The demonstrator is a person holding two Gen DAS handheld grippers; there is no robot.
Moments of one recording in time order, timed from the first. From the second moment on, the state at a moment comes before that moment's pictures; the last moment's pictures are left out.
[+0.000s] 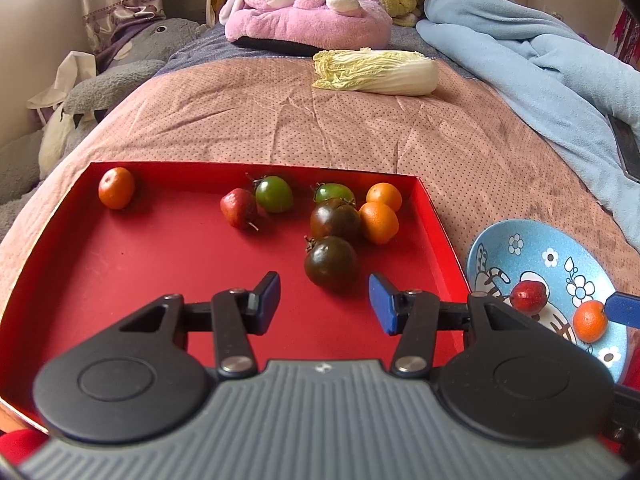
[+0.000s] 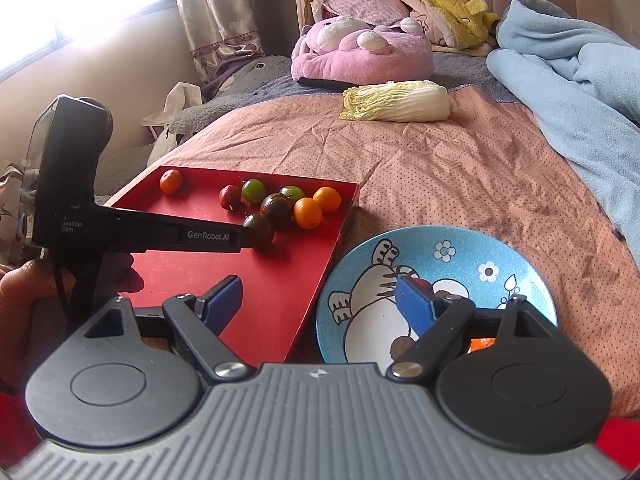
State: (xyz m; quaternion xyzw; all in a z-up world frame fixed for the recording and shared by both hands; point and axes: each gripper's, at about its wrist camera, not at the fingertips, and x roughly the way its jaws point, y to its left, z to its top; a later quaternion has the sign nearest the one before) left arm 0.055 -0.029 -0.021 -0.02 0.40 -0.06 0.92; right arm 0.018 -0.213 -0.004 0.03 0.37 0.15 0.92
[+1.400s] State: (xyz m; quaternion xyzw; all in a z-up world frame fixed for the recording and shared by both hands) left arm 0.101 -0.049 -0.041 -0.02 0.43 -0.04 0.90; right arm 0.025 -0.227 -0.016 0.05 0.38 0.14 0.91
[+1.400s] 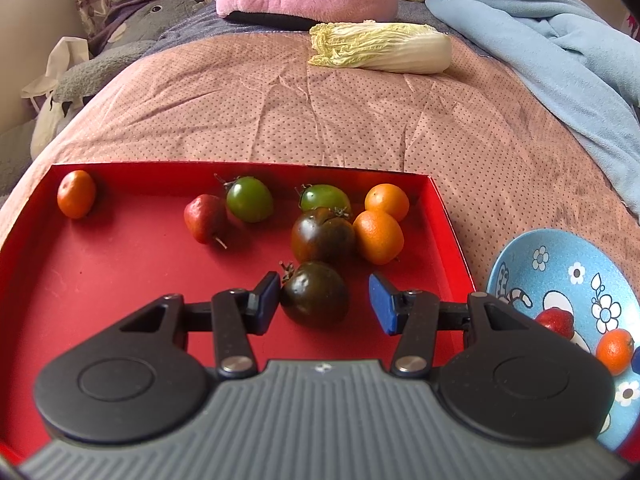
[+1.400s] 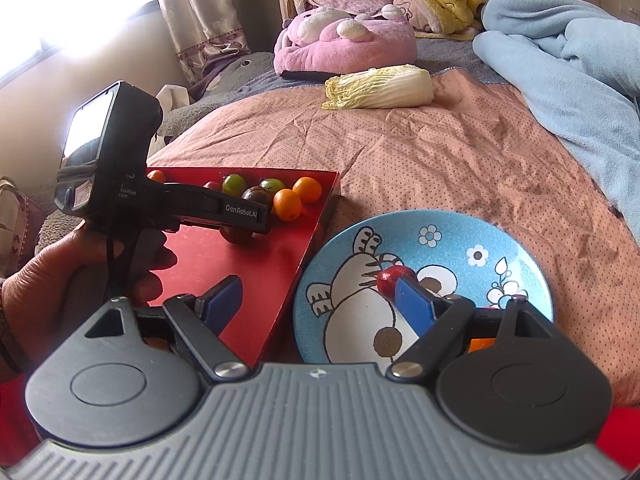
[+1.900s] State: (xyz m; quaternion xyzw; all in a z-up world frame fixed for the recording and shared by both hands) left arm 0.104 -0.047 -0.043 -0.02 0.43 -0.03 0.90; right arm 0.023 -0.229 -0.015 0.05 0.38 0.14 0.91
